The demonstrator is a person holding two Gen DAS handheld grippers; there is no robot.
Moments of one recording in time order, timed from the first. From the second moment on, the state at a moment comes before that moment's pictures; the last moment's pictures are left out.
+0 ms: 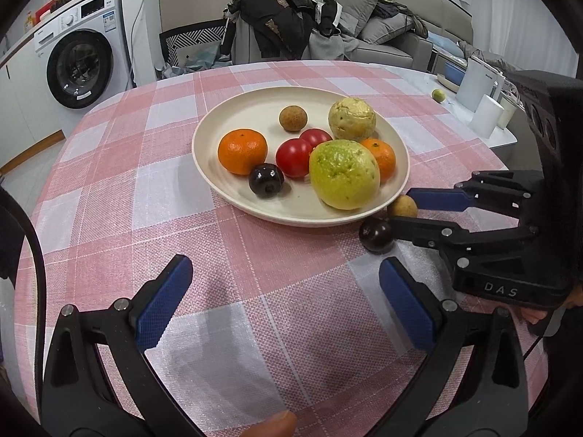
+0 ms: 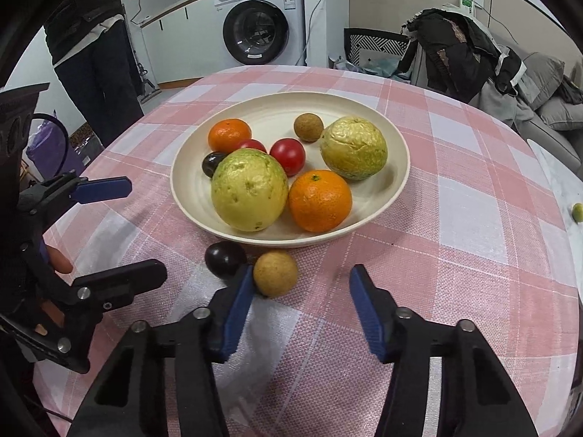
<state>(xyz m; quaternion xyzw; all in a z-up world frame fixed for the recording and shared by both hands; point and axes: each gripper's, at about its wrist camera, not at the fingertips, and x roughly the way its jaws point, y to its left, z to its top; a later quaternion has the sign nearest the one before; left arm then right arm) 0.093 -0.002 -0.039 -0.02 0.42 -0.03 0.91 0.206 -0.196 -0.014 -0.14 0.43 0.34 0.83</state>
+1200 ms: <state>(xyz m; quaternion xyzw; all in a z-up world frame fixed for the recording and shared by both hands) 0.115 -0.068 -0.049 0.03 0.44 -0.09 0.89 0.207 -0.222 0.001 -0.12 0.41 0.34 0.84</state>
